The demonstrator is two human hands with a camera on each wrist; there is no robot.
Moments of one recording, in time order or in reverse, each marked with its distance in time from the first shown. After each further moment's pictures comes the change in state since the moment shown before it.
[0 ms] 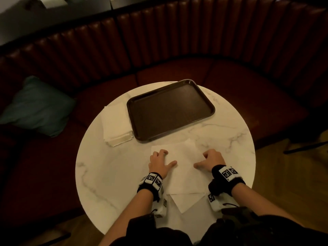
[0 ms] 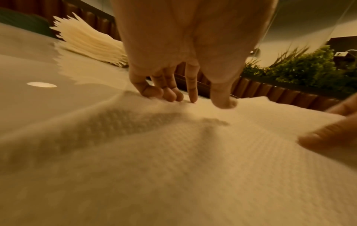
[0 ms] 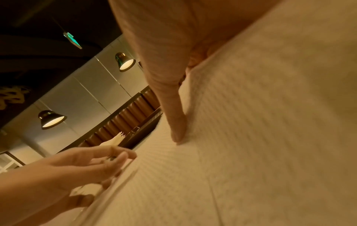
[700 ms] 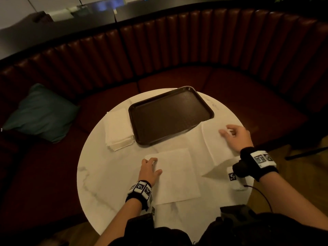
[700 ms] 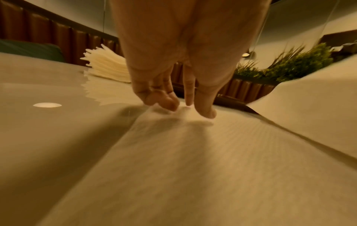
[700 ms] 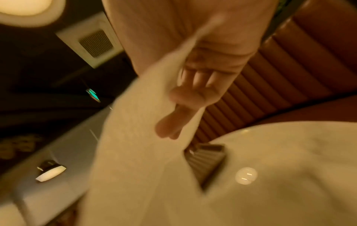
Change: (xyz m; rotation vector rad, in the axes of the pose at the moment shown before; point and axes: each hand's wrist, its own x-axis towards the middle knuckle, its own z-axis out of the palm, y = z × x) left_hand -0.011 -0.038 -0.019 -0.124 0.061 -0.001; right_hand -0.010 -0.004 -0.105 0.338 0.412 -0.246
